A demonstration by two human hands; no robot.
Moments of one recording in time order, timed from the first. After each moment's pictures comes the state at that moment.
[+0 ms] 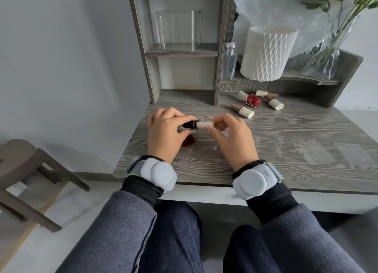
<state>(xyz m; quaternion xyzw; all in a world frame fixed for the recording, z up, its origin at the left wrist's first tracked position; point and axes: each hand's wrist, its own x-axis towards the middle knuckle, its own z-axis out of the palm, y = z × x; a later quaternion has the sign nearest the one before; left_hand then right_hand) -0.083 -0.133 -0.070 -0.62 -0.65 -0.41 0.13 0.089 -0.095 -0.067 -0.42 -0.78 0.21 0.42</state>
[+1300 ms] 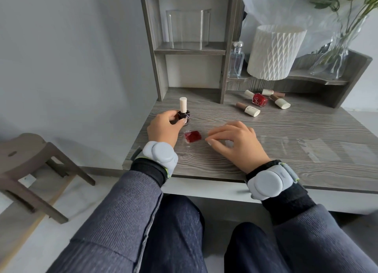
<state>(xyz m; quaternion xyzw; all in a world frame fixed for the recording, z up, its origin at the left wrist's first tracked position) -0.105 -0.120 -0.082 -0.46 -0.74 -0.48 -0.09 0.103 -0.098 -0.076 -0.34 -0.87 0.14 0.32</state>
